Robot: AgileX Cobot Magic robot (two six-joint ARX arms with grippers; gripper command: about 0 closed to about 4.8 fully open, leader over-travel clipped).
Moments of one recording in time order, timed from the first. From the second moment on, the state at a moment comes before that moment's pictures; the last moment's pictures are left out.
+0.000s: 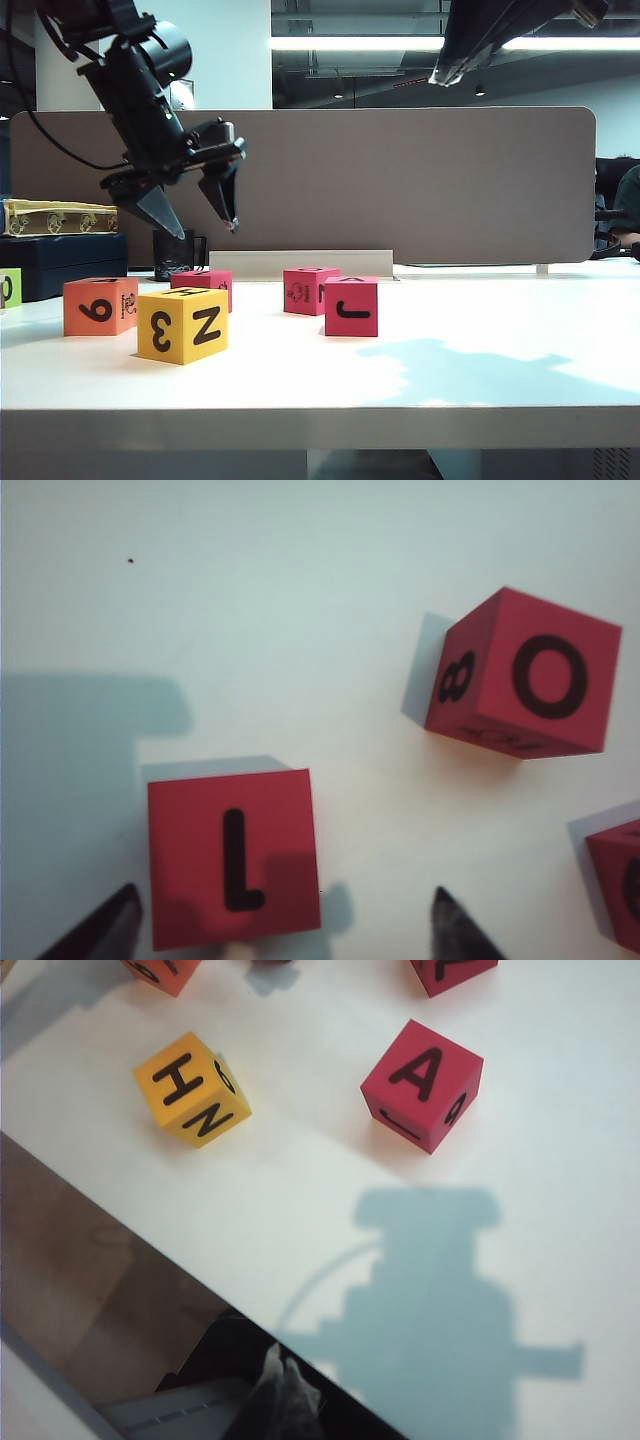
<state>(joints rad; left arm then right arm) -0.29 1.90 1.57 -0.60 0.15 -0.01 0.58 1.26 1.24 -0.87 -0.20 0.14</state>
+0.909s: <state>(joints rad) -0.29 2.03 1.57 -0.57 0.09 -0.01 0.58 1.26 1.24 -0.93 -0.20 0.14</state>
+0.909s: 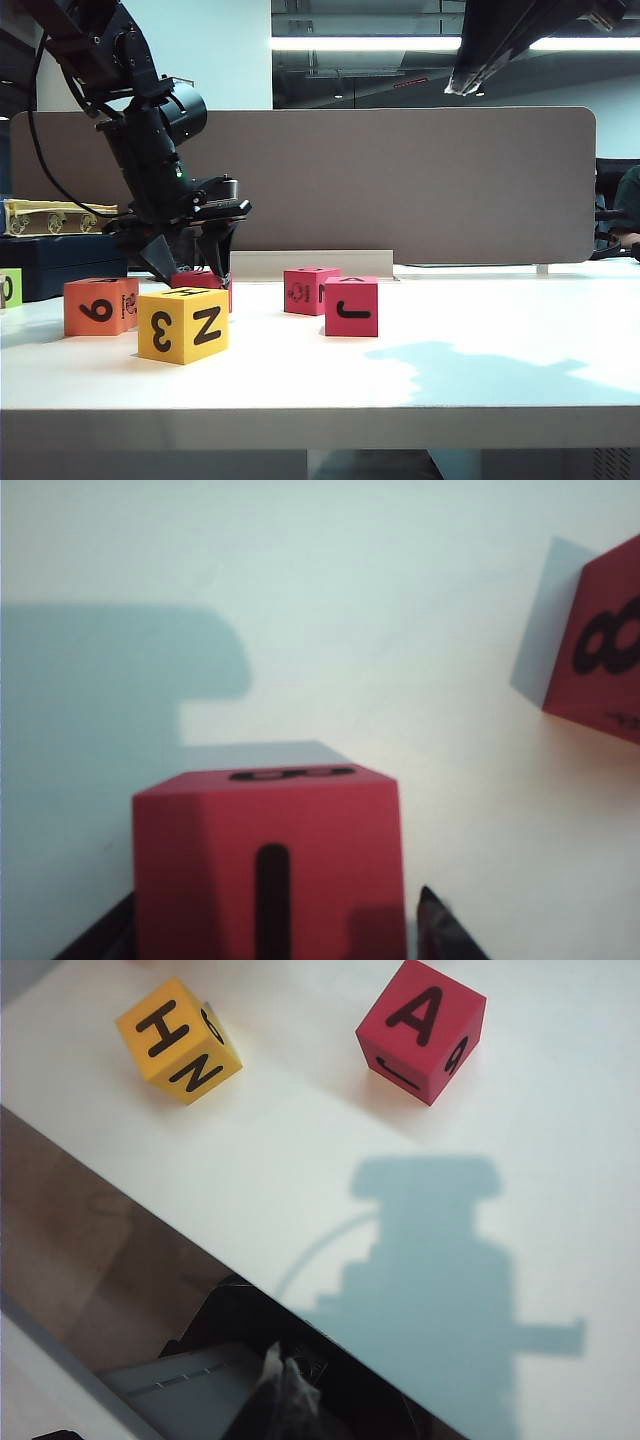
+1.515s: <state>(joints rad) -0.29 1.93 1.60 -0.76 0.09 -0.02 0.58 1.26 1.24 -0.93 -0.20 0.14</state>
